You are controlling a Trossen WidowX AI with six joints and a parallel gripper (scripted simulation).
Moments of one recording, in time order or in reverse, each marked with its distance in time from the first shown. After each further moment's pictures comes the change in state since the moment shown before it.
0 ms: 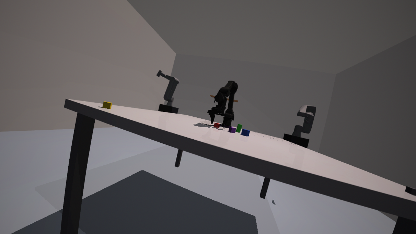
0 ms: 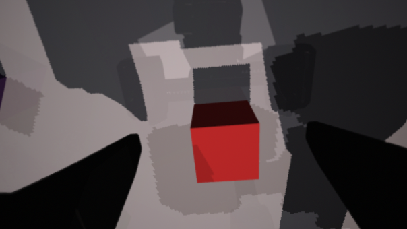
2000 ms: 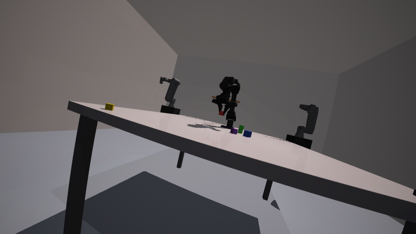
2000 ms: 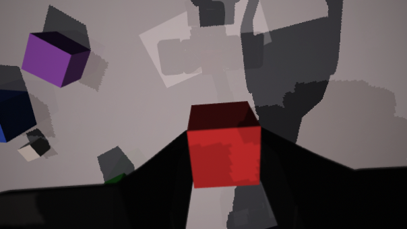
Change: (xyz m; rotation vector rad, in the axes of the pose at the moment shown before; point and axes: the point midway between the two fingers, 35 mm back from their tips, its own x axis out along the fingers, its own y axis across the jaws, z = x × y) arm -0.094 0.000 0.000 -0.013 0.013 -0.002
